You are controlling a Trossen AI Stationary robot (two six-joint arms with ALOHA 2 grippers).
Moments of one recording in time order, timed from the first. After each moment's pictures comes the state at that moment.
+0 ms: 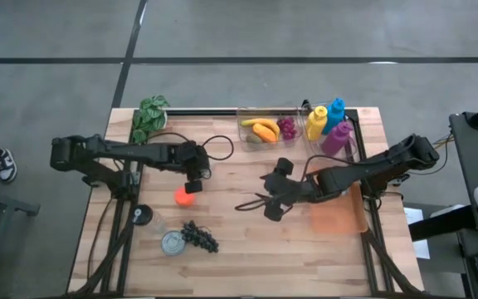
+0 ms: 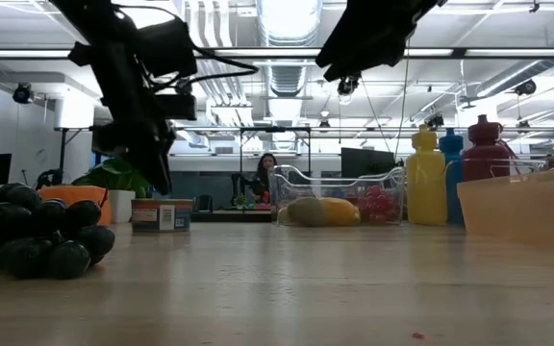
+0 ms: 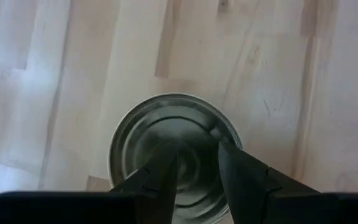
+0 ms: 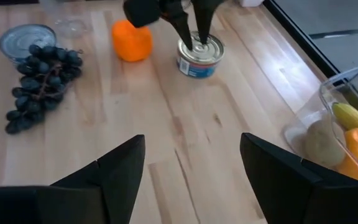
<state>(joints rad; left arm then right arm) 0.18 1.40 0.75 -0.52 -0.16 0.08 0.28 1.49 1.09 -0.35 0.51 0.34</state>
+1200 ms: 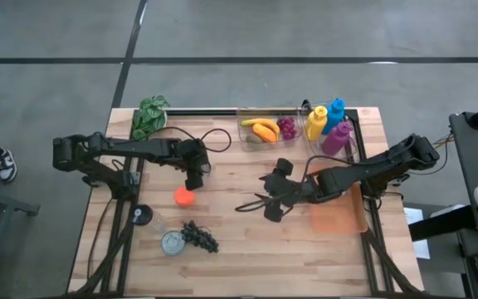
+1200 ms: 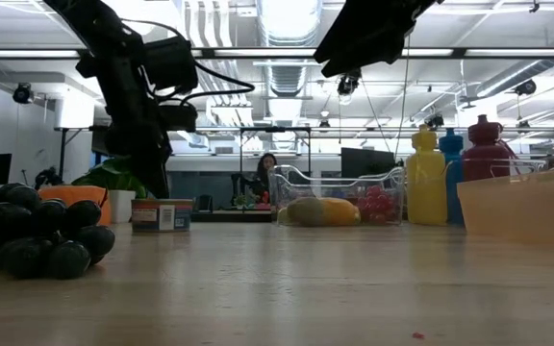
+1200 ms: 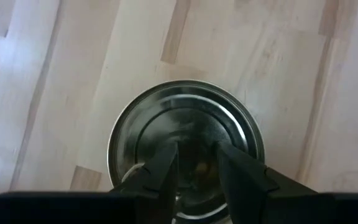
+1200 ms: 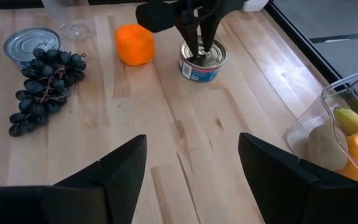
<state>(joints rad) 0.27 1.41 0.73 -0.50 -0.06 0.05 0.29 1.49 1.09 -0.33 0.51 0.33</state>
